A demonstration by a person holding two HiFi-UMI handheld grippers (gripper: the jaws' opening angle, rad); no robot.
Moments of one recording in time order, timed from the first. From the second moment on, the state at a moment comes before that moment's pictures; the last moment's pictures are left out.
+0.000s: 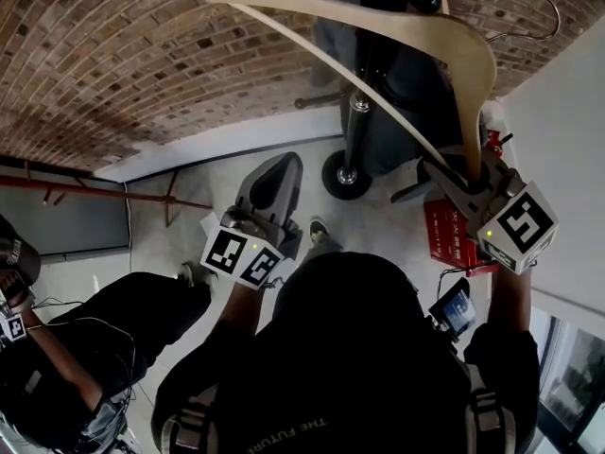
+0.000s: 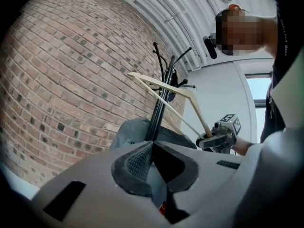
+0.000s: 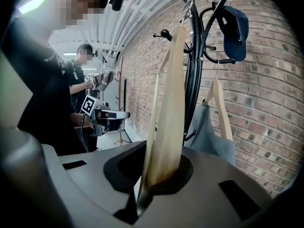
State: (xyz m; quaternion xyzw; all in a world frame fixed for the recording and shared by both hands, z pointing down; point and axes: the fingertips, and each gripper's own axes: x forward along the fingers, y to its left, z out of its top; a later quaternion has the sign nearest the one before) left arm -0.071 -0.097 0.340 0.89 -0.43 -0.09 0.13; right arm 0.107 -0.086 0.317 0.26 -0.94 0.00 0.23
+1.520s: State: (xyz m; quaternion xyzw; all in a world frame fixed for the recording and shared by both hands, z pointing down) left arm -0.099 -0.133 0.342 0.89 -0.42 -0.12 0.15; right arm 0.109 -0.138 0.335 0.28 -0.88 0.01 0.39
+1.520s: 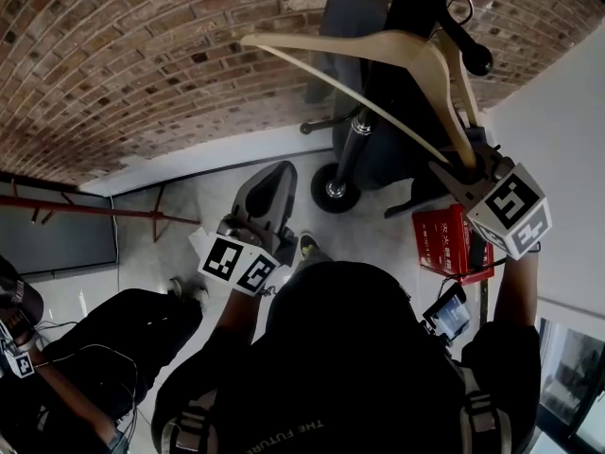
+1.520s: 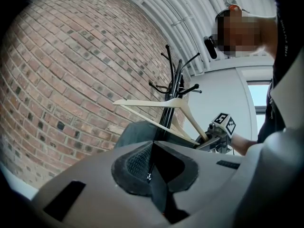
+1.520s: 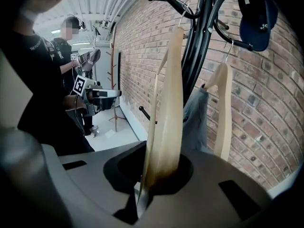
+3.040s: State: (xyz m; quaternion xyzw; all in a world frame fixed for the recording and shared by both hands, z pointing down) left arm -0.094 -0.138 0.346 0.88 -0.42 -0.12 0.15; right arm 0.131 -0.154 0.353 0.31 -0.84 -0.01 0.45
